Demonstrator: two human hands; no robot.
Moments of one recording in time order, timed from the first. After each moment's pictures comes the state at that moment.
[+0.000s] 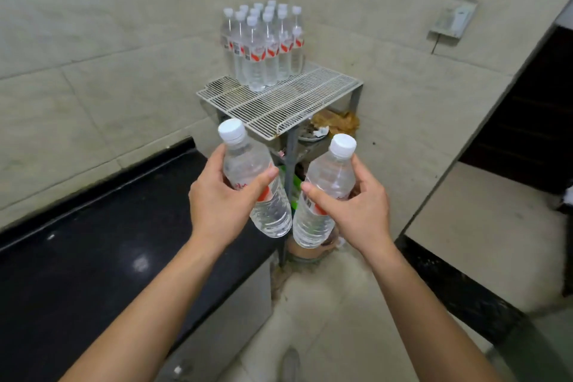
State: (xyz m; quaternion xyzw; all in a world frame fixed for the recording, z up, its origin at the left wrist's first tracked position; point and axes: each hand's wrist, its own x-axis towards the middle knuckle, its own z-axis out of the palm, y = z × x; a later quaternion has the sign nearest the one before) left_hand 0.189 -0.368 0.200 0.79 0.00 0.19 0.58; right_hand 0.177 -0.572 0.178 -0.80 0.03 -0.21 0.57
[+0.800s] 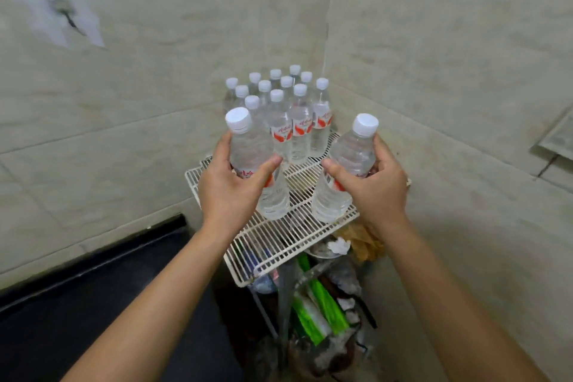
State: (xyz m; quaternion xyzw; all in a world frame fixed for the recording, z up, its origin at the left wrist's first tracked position) left_hand 0.556 -0.457 0.250 0.78 0.07 0.32 0.53; right_hand 0.604 -0.670 0.236 -0.79 -0.06 -0.23 0.56
